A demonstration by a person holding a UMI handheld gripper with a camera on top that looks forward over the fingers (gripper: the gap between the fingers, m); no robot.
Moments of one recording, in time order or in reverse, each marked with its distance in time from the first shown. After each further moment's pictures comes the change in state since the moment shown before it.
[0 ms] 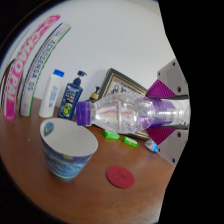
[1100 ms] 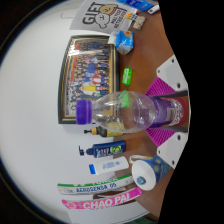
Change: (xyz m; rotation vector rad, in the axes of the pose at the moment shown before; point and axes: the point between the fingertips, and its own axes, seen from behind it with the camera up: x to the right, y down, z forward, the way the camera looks) arm -0.106 -0.057 0.012 0.231 -0.503 1.872
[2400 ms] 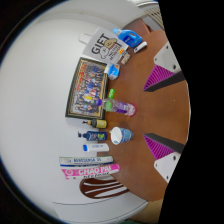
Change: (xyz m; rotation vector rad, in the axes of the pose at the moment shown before) arm -0.070 -0.006 -0.317 -0.200 0.179 -0.097
